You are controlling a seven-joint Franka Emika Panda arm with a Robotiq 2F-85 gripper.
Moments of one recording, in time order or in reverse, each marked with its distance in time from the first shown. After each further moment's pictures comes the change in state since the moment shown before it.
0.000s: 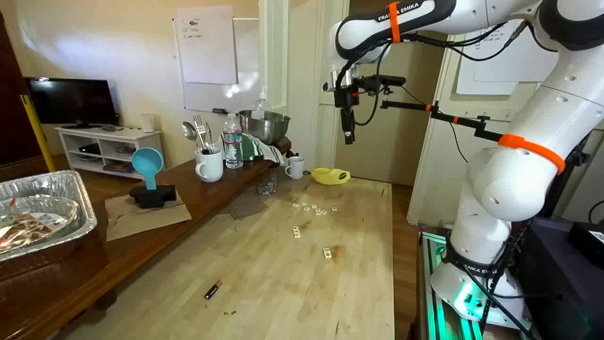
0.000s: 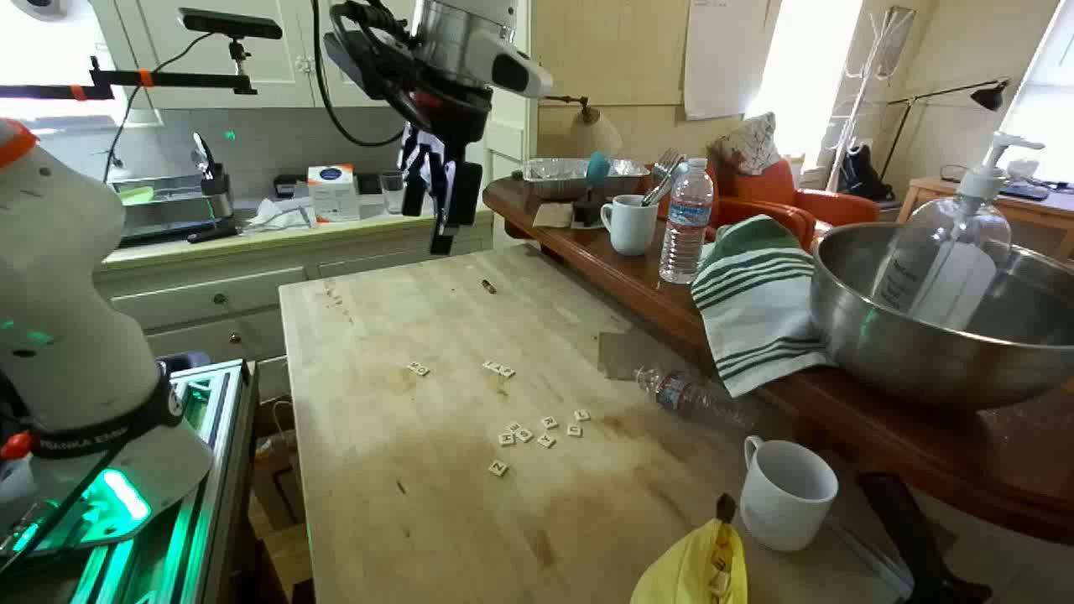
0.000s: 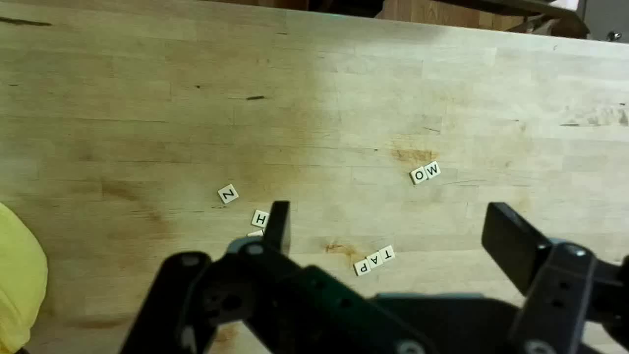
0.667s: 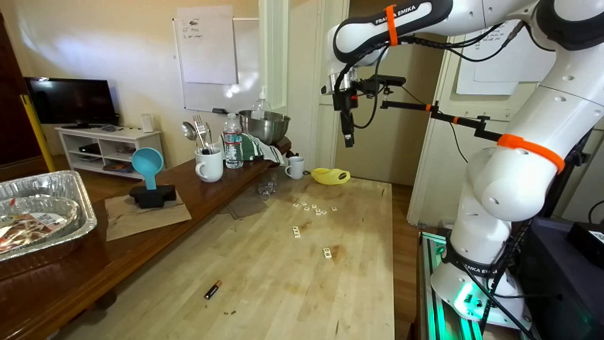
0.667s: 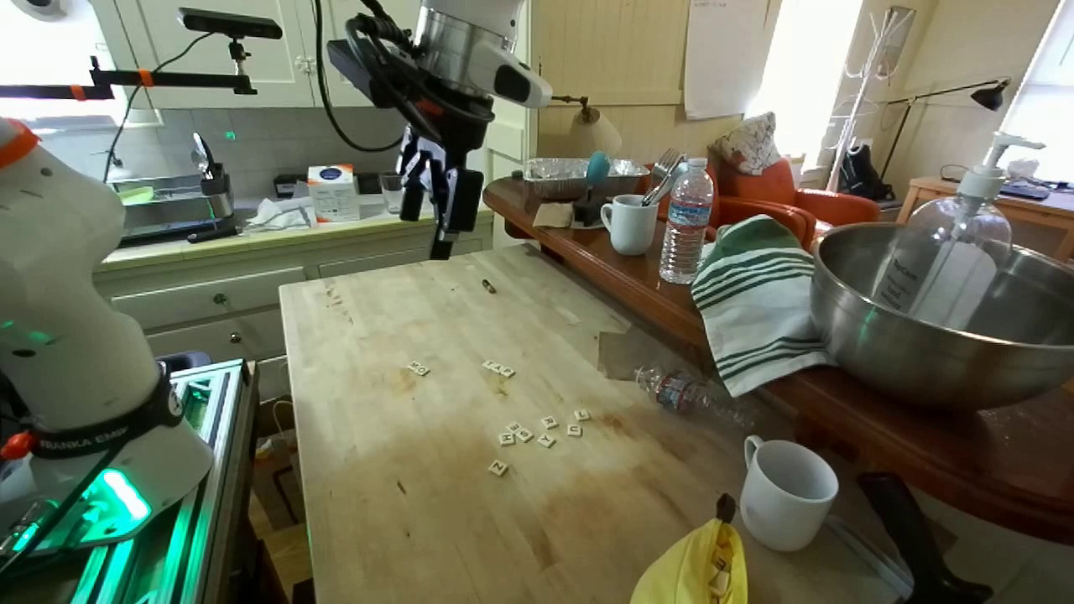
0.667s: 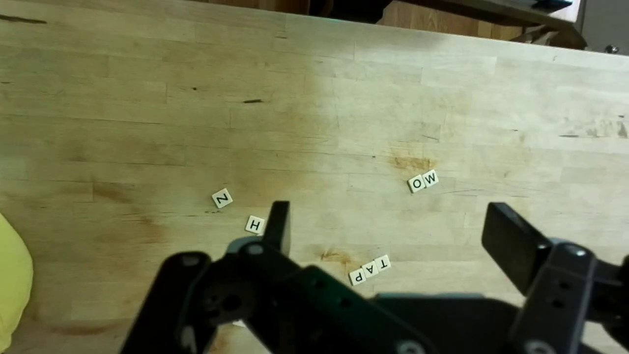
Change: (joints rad) arm 0.000 0.017 0.010 -0.007 -0.001 -0.001 -0.021
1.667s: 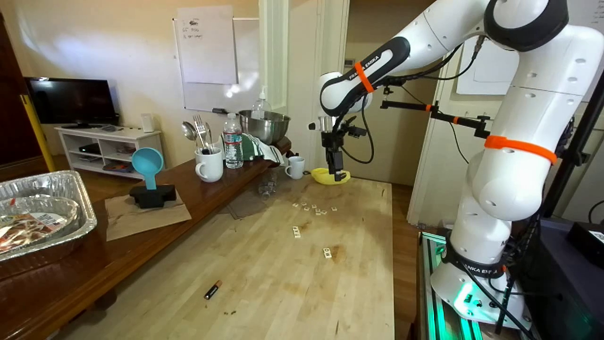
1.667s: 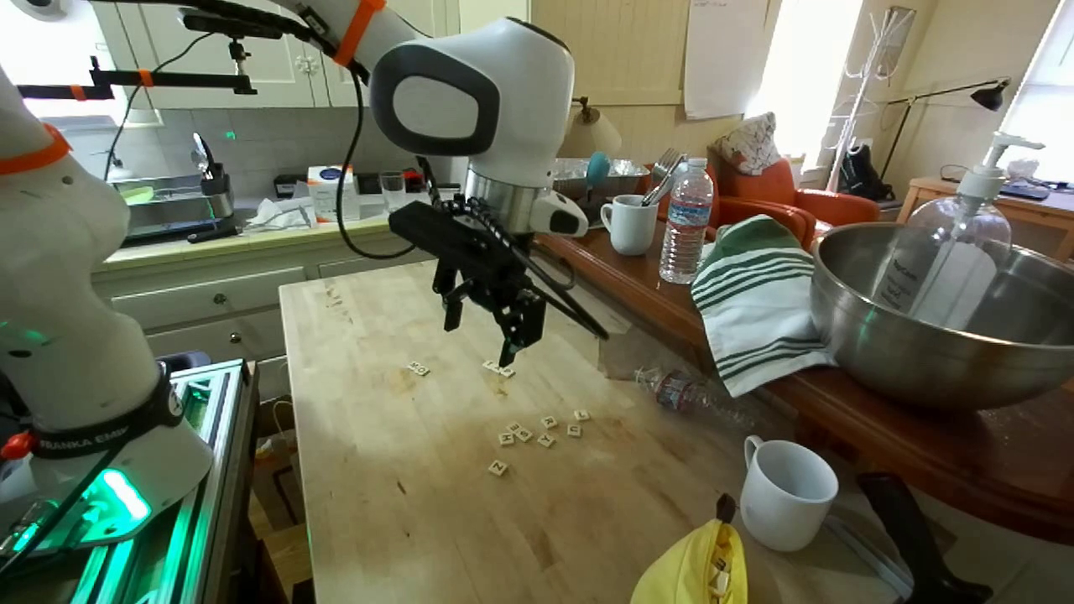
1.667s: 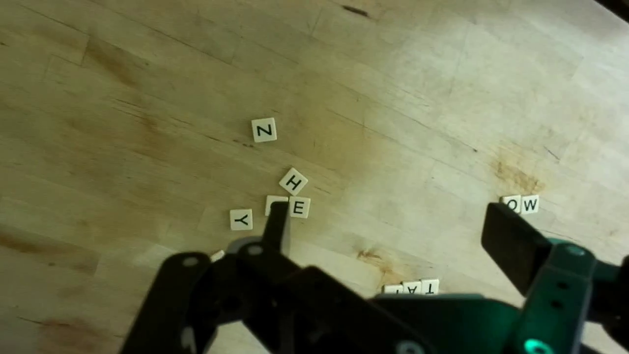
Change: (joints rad) arm -0.042 0.226 -0.005 -0.135 0.010 0.452 -0.416
